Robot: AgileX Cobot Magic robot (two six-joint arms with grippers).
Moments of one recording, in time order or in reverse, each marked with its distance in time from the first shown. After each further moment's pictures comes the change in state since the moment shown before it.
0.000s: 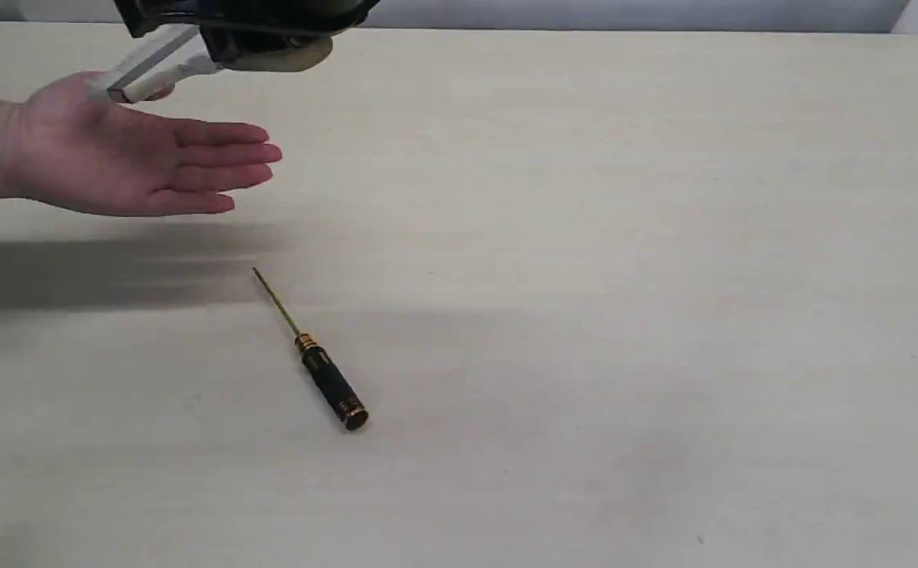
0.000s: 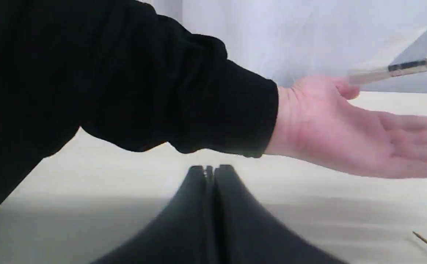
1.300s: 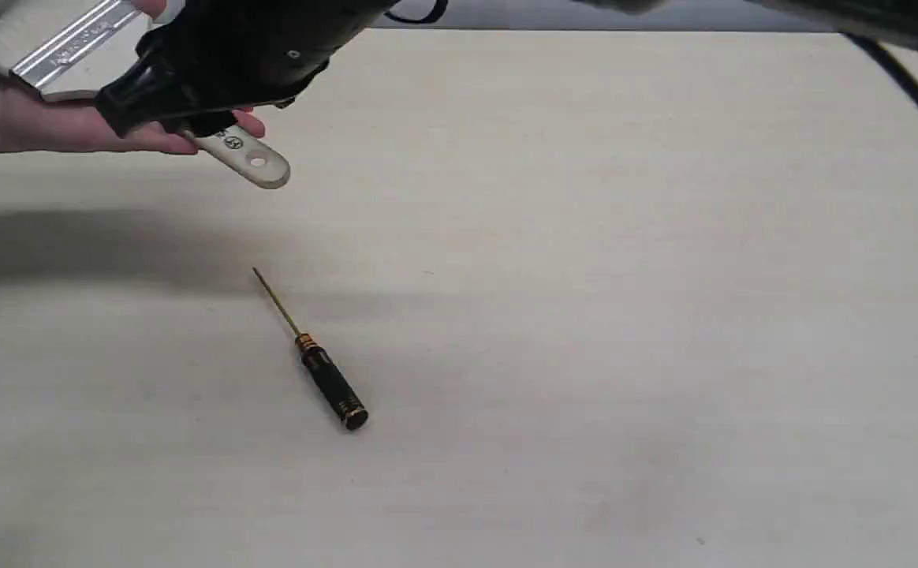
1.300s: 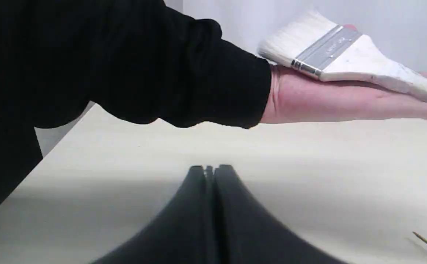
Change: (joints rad) left arm 0.000 0.000 0.000 0.000 0.000 0.000; right arm 0.019 0.091 0.000 0.025 -0.060 -0.197
